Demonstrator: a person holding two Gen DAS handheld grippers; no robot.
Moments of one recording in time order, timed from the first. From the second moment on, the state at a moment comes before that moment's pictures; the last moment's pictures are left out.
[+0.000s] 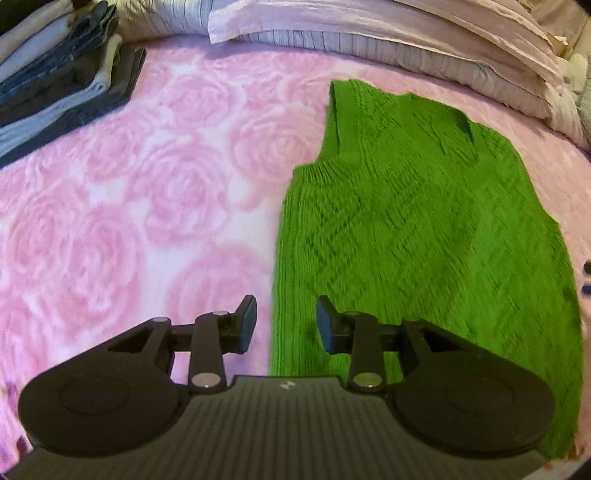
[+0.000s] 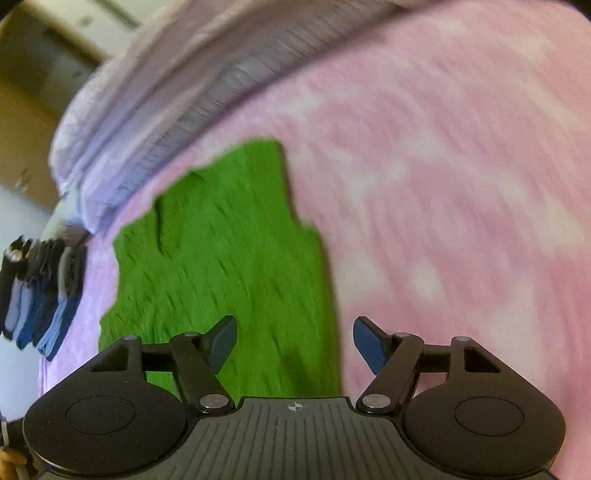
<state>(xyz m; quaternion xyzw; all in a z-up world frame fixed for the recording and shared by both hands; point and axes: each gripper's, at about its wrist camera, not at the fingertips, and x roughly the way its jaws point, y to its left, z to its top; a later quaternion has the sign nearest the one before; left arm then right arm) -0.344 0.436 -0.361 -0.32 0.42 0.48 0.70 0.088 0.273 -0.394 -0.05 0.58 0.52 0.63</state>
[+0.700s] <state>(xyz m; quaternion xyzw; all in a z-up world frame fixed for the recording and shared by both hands) -0.382 0.293 -0.320 -0.20 0.49 0.28 0.80 -0.142 0.128 -0.341 -0.30 0.40 0.56 0.66</state>
